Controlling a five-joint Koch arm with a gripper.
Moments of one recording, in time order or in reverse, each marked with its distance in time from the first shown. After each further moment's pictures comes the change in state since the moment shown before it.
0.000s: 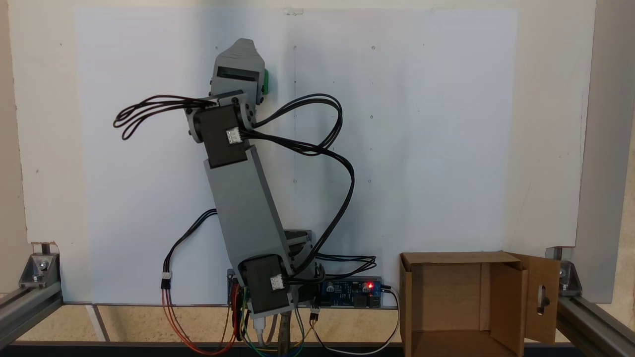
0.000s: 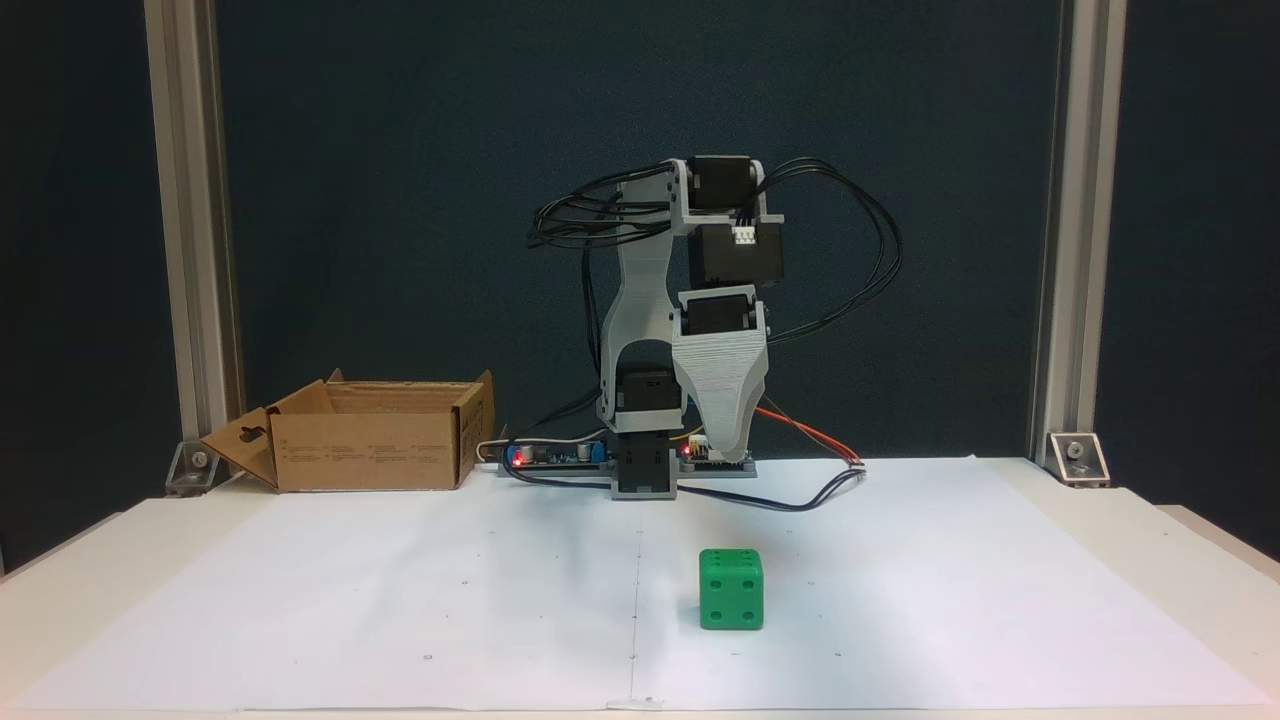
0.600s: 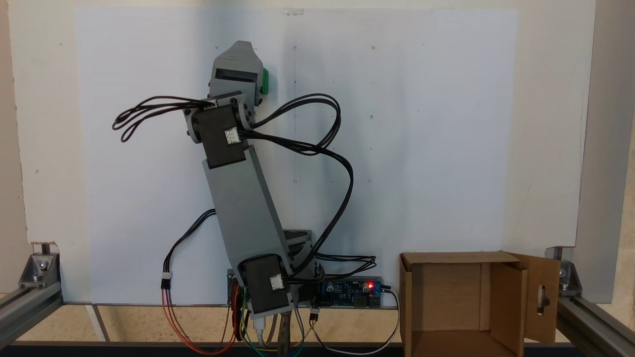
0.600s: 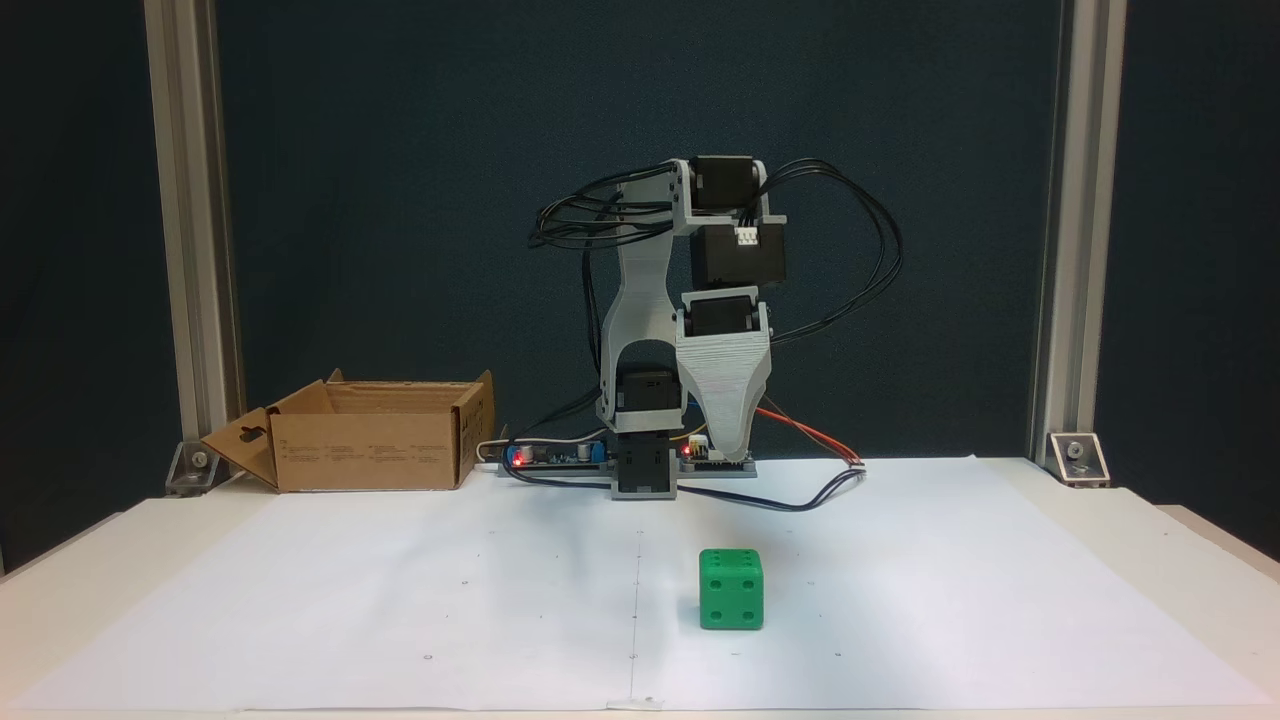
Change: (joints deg) arm -0.6 0.0 0.0 1.1 -0.4
